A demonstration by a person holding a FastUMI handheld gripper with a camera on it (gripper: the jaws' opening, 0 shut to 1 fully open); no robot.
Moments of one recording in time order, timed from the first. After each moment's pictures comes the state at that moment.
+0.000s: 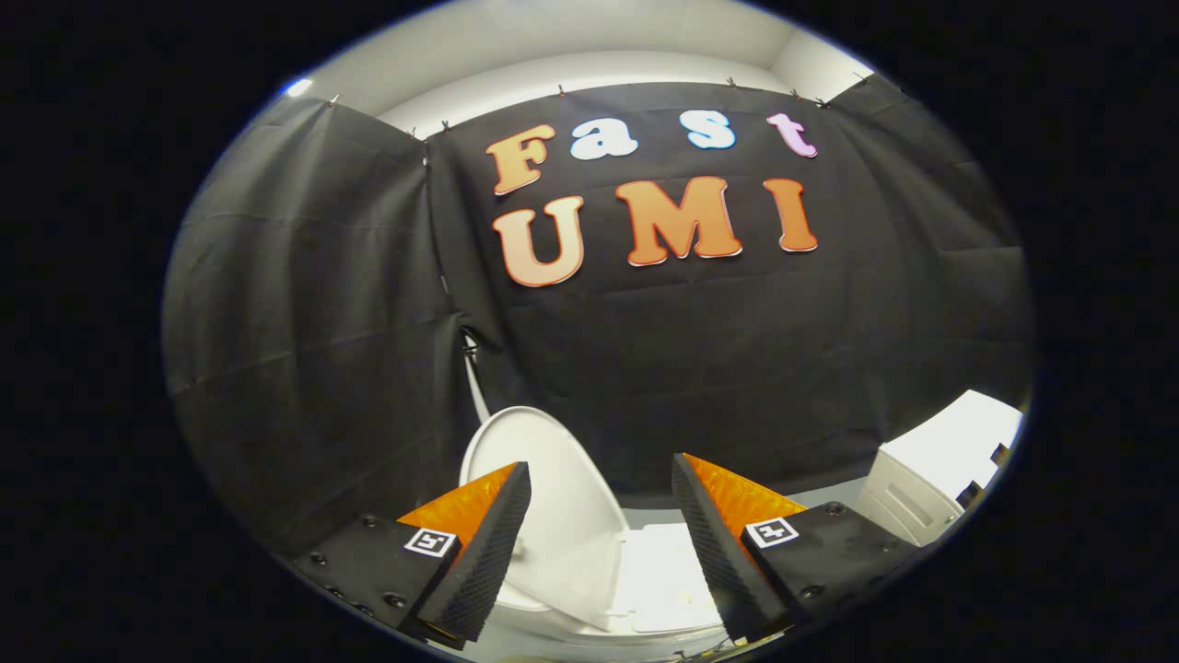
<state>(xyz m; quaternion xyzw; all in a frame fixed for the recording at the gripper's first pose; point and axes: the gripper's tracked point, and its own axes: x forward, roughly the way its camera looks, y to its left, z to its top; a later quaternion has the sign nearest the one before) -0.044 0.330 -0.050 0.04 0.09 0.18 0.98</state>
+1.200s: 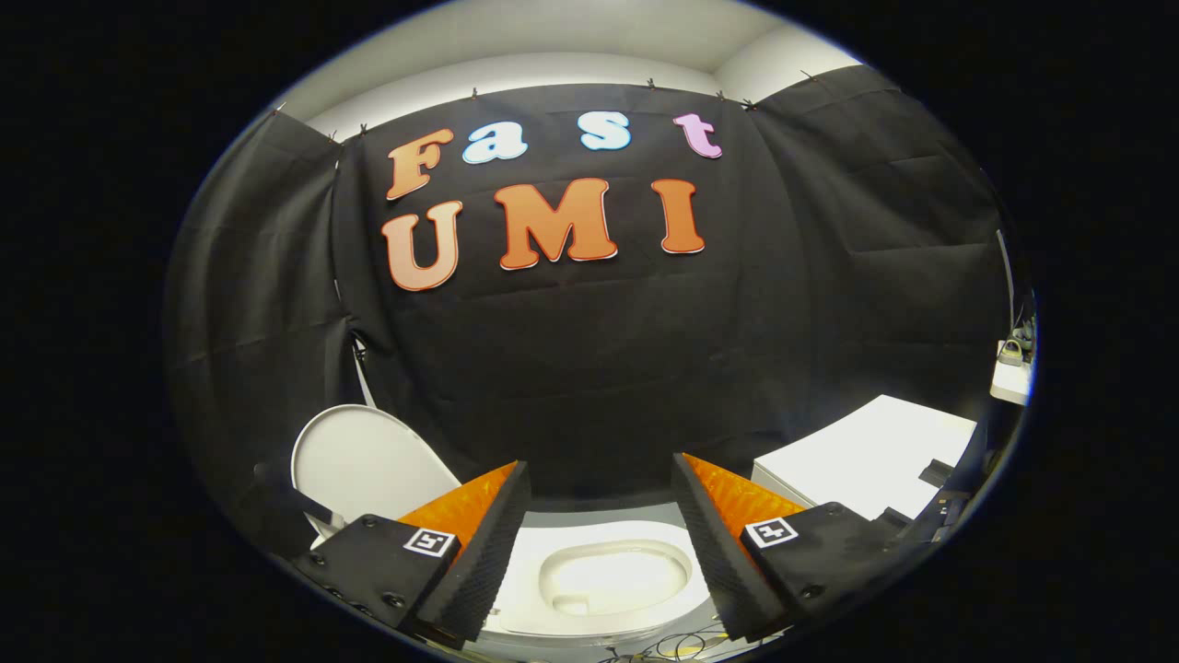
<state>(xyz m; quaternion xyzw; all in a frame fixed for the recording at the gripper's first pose) 0.002 0.134 -0.056 0.04 0.09 0.06 0.99</state>
